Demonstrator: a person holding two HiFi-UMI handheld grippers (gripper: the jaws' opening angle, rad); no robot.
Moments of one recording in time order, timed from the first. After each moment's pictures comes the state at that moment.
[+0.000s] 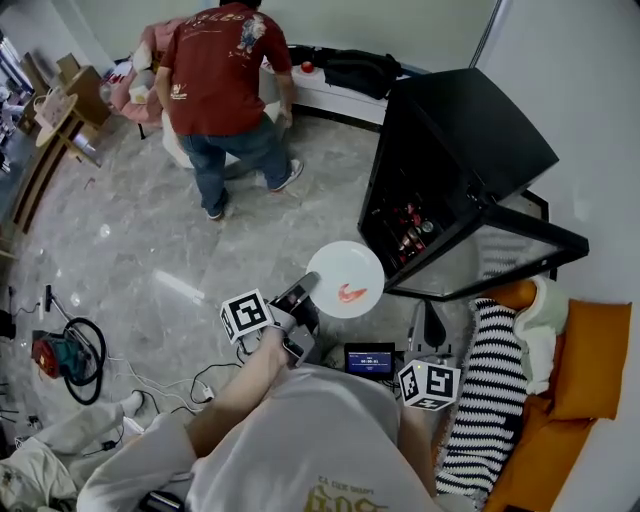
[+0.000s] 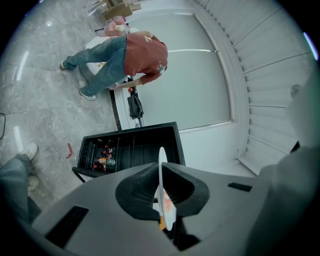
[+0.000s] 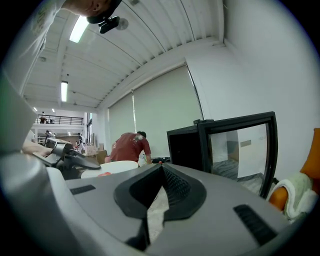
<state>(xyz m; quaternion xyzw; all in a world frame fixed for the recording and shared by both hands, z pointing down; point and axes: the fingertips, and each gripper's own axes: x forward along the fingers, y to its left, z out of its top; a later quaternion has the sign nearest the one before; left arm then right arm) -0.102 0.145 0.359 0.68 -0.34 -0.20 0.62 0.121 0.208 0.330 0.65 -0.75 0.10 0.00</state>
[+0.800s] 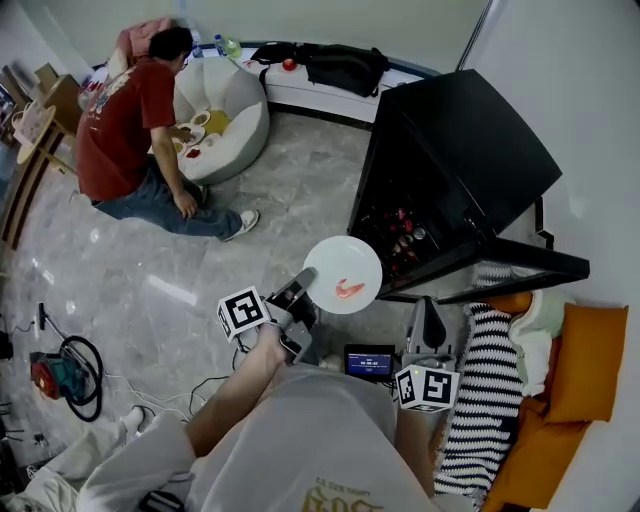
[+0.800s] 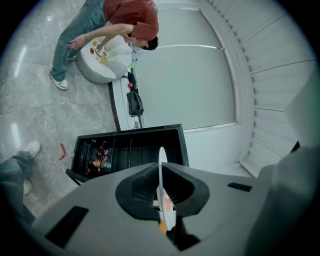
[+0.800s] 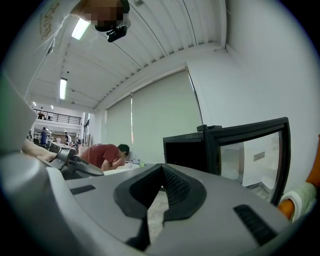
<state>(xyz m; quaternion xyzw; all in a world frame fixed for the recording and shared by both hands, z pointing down) -0.082 0.054 0.366 0.67 -0.32 -0.20 0.64 0.132 0.132 0.310 0.67 -0.74 0.06 -0.01</state>
